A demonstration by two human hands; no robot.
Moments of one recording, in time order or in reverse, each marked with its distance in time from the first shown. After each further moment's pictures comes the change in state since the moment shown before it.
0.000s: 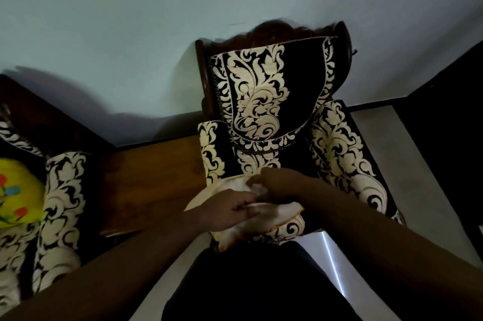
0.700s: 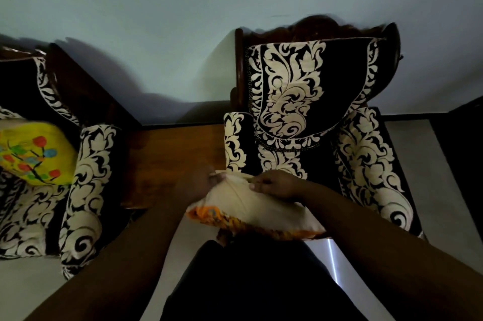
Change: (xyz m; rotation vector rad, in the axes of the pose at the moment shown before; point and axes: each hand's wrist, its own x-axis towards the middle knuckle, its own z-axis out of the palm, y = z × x) left_hand -0.047 -0.095 -0.050 0.099 0.344 -0.613; right_hand 0.032 -0.039 0.005 0.529 -0.119 0.023
